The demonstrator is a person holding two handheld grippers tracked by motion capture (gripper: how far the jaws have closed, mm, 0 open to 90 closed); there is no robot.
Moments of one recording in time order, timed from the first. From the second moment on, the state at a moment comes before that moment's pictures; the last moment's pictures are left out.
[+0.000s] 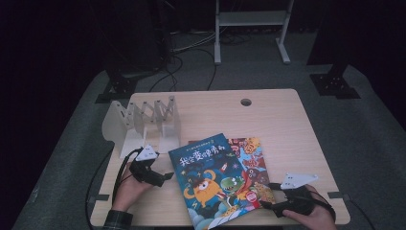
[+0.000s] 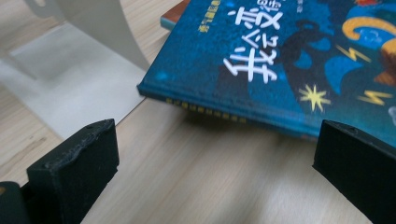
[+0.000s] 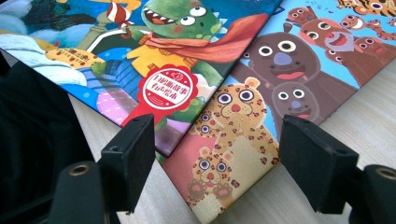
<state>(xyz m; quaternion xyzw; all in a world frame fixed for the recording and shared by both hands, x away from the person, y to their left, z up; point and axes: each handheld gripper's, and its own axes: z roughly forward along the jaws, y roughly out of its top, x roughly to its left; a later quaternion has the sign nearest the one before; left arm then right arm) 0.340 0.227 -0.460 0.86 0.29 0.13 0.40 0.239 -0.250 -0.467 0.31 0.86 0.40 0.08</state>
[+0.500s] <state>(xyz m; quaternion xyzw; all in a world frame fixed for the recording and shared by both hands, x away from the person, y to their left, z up) 0.364 0.210 -0.456 0.86 0.28 0.12 0.40 0.251 -0.254 -0.469 0.32 0.86 0.39 0.09</state>
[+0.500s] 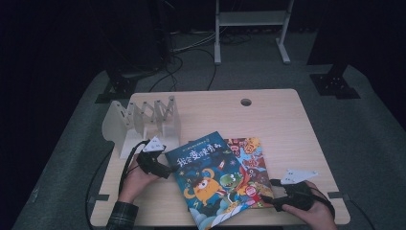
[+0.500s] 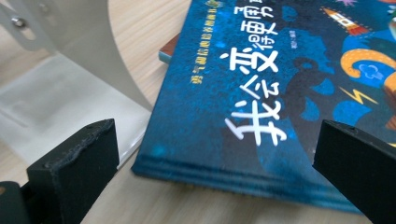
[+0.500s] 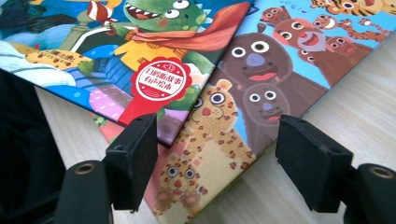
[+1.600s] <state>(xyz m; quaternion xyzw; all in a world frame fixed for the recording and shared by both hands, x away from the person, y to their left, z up) 0.346 0.203 -0.463 0.88 0.25 0.04 0.39 0.302 -0.269 -0.467 0.37 0.84 0.37 0.13</state>
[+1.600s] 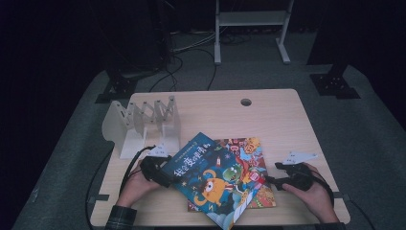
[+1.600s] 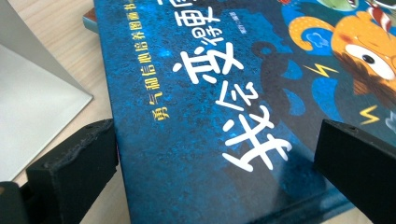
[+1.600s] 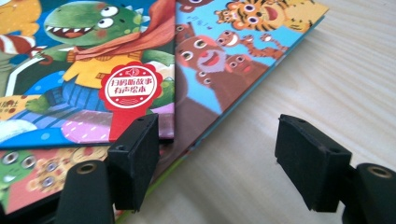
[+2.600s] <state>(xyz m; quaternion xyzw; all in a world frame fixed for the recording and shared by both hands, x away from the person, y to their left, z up) 0.318 0.199 -0.463 0.89 0.22 0.01 0.40 0.376 -0.271 -0.469 0.43 0.81 0.37 0.17</state>
